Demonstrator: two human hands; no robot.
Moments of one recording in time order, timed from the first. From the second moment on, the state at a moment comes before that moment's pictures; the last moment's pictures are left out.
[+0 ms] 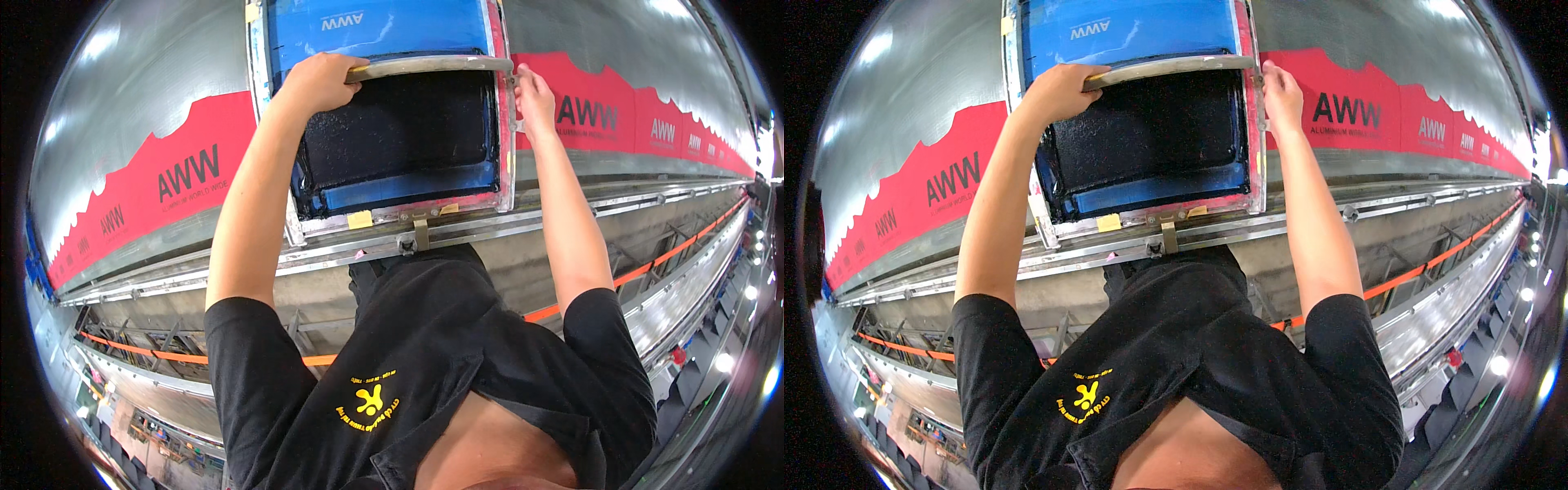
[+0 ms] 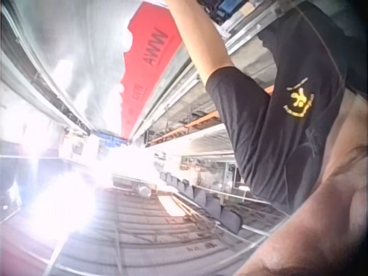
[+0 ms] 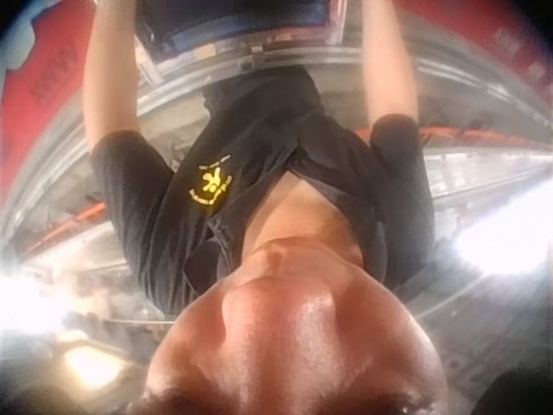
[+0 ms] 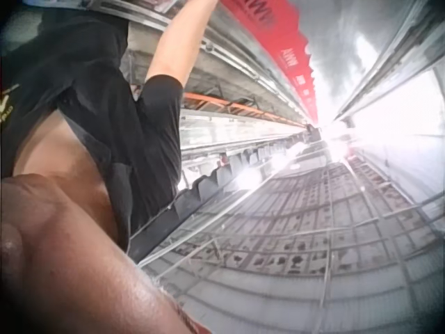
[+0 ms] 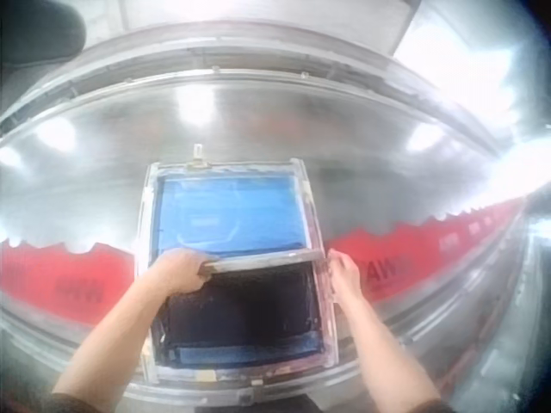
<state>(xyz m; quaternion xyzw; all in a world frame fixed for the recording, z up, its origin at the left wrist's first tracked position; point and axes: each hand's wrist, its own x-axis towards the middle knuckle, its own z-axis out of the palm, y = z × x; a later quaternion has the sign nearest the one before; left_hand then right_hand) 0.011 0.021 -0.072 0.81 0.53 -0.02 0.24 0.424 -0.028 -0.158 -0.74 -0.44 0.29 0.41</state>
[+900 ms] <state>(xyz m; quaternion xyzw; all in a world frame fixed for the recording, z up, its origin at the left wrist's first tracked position) 0.030 -0.246 -0.047 0.76 0.61 -0.04 0.20 0.387 -0.239 -0.072 -0.57 -0.81 0.14 0.08</state>
